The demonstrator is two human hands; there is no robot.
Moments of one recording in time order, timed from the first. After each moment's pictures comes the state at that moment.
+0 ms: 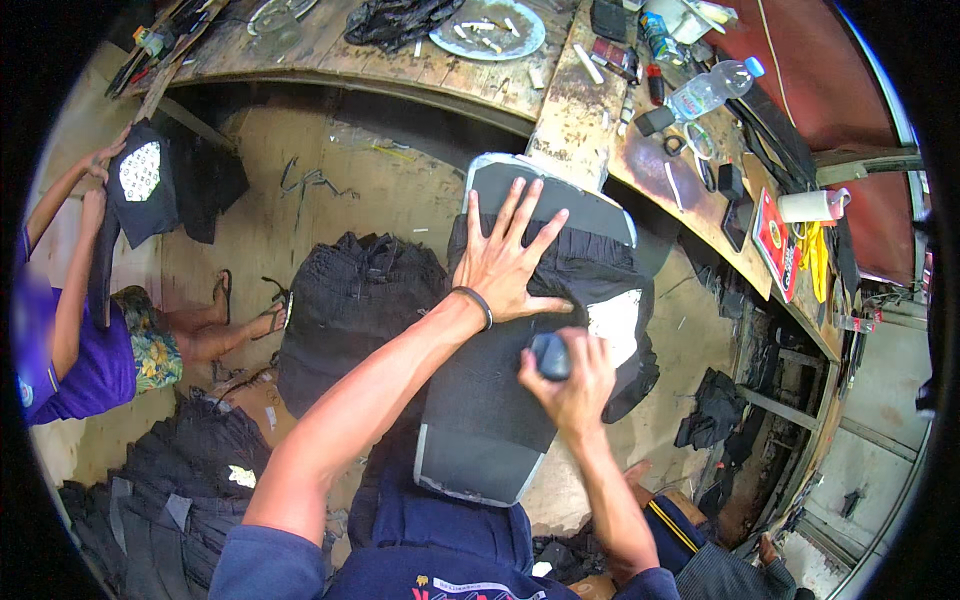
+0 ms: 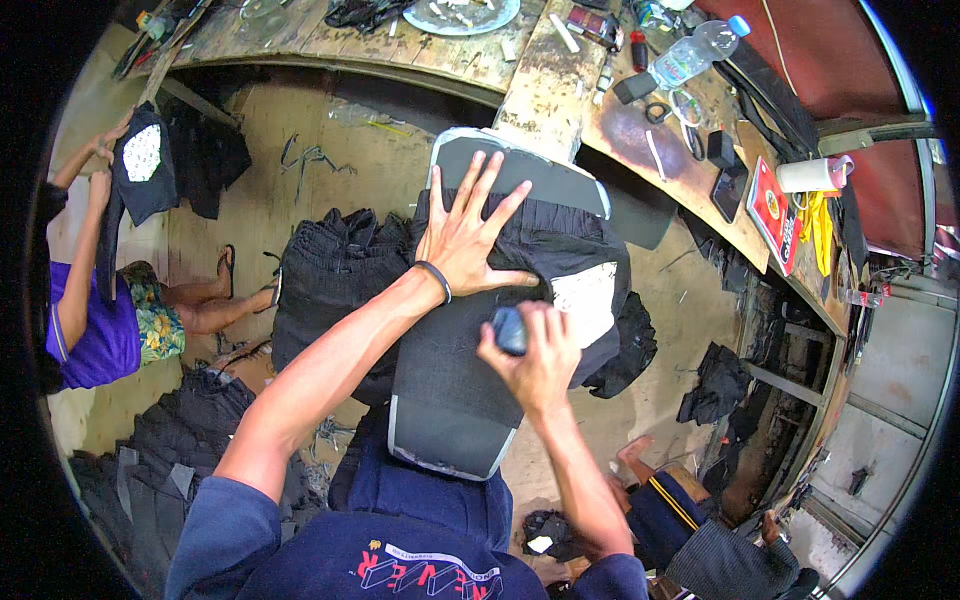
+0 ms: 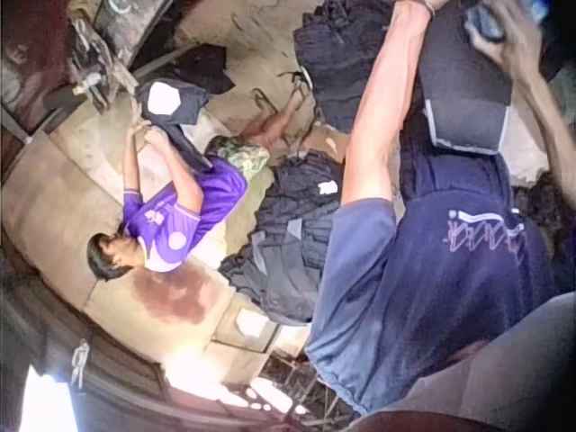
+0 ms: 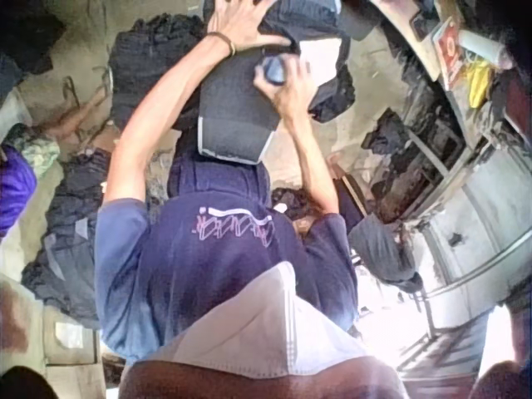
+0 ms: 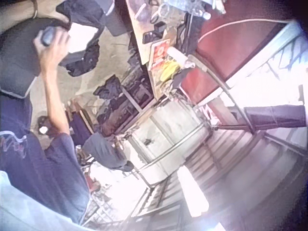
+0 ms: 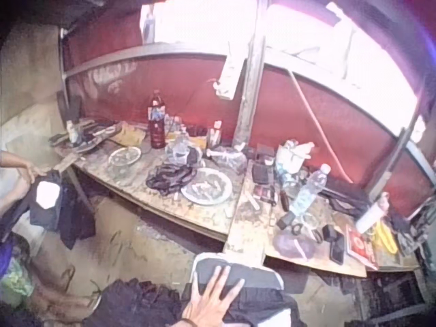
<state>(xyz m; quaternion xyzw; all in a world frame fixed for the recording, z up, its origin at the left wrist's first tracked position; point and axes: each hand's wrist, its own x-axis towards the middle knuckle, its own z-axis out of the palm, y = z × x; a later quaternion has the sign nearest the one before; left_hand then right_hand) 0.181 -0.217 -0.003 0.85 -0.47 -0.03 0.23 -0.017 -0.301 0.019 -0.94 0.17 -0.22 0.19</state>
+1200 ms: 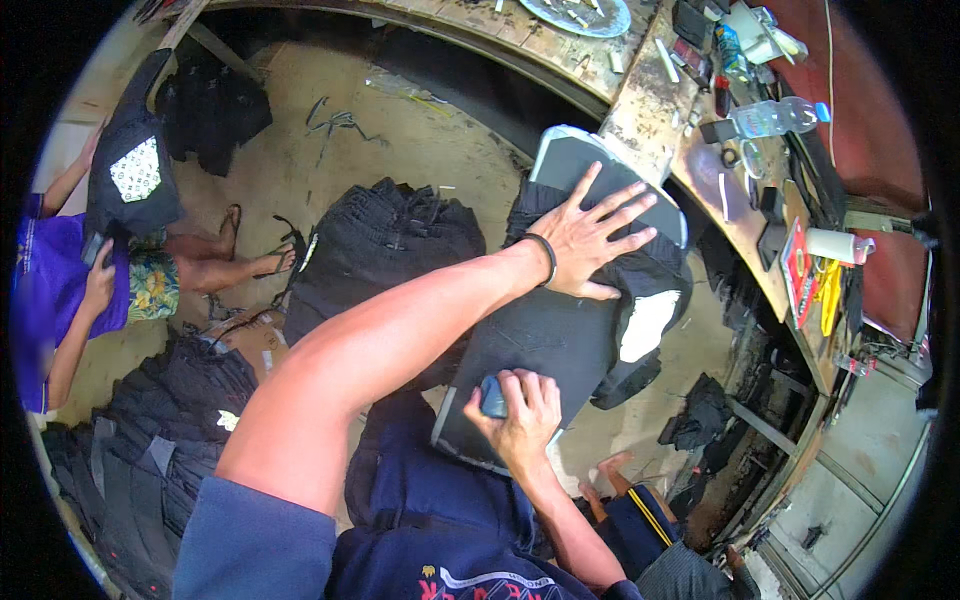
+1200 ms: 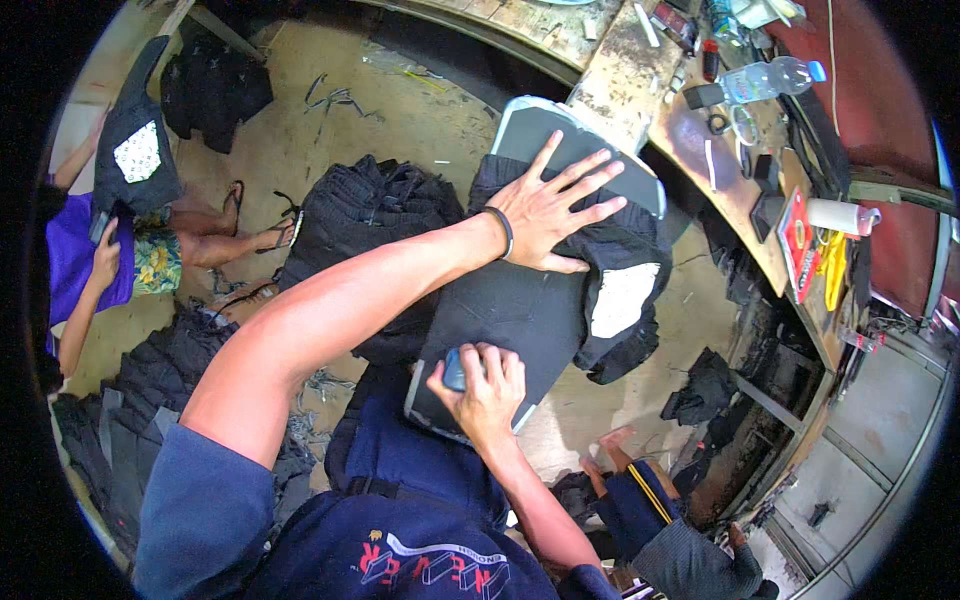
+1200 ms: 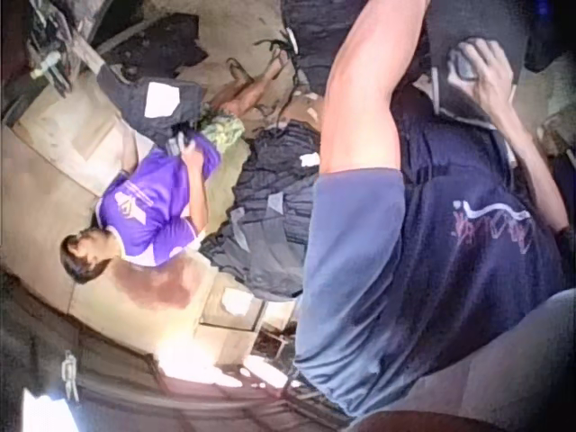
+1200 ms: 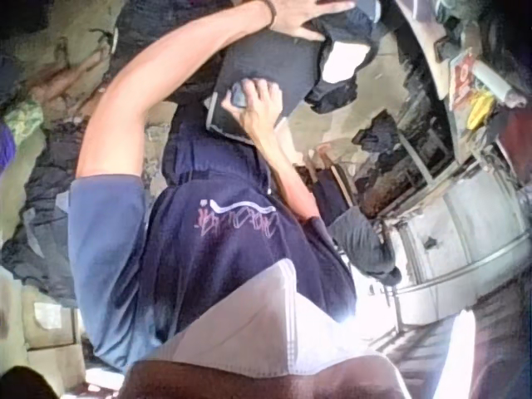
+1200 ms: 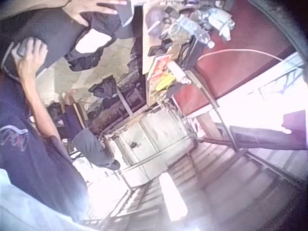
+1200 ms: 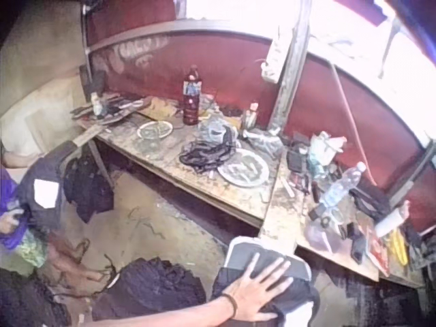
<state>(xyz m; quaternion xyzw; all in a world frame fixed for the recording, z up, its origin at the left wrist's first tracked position) 0.199 -0.234 -0.019 0.76 -0.62 -0.02 0.21 -0.035 -0.186 0.047 -0.97 0.09 -0.10 0.21</state>
